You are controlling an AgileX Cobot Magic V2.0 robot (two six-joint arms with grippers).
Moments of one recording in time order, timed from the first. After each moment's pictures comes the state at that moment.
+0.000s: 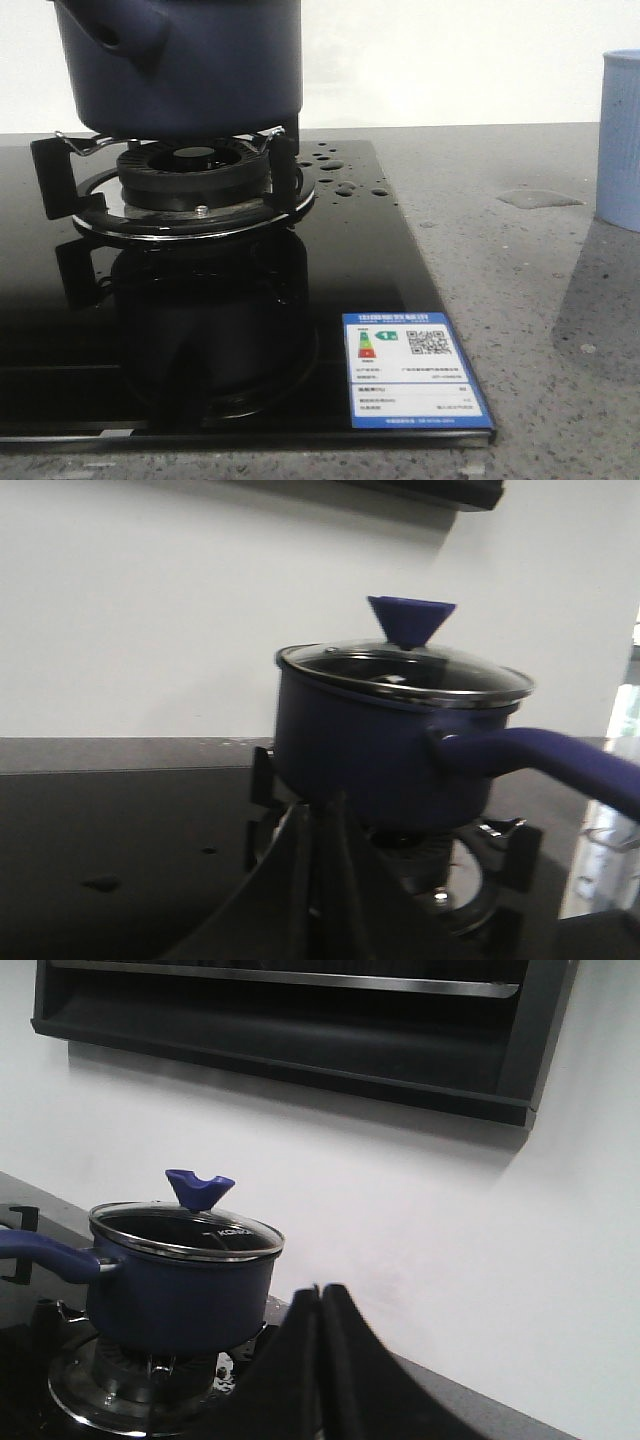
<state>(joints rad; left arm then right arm) -0.21 0.12 -0.15 -1.57 0.17 1.45 0.59 0.19 -0.34 -1.82 -0.01 1.56</state>
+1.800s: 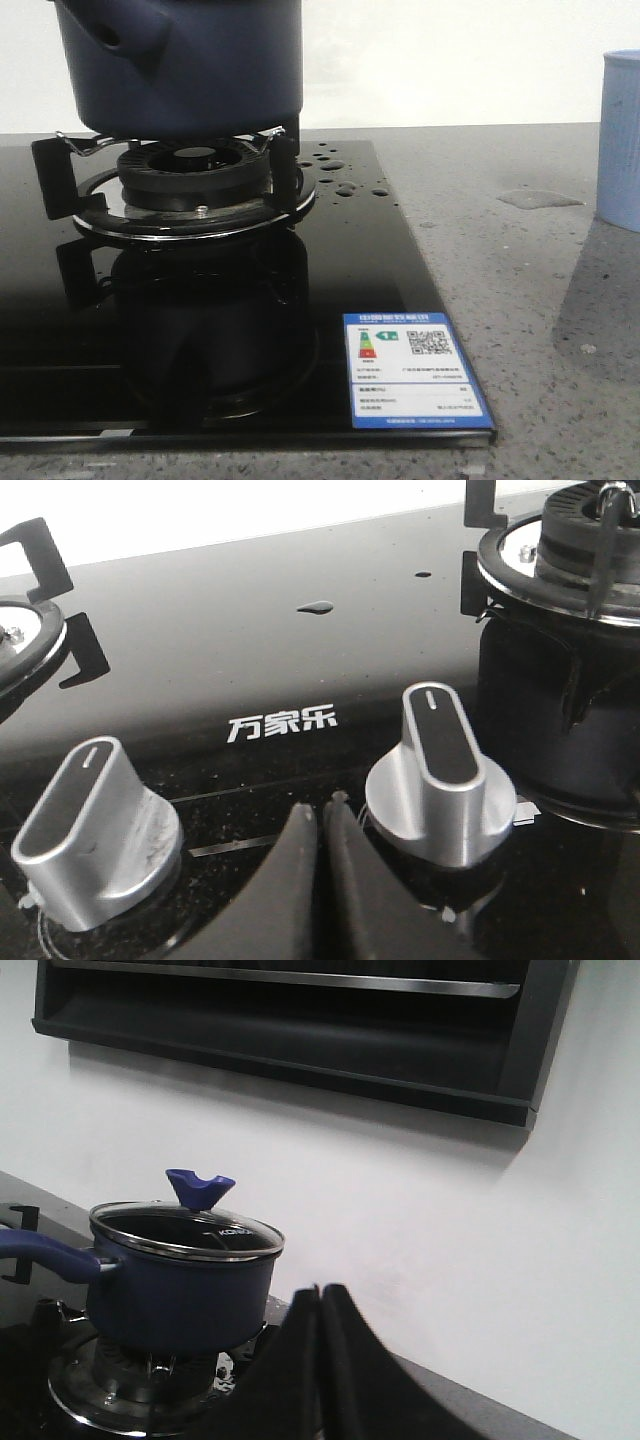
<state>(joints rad) -0.01 0.00 0.00 -0.18 0.34 0.31 0.59 0.19 -0.34 -1.82 -0.01 1.56</state>
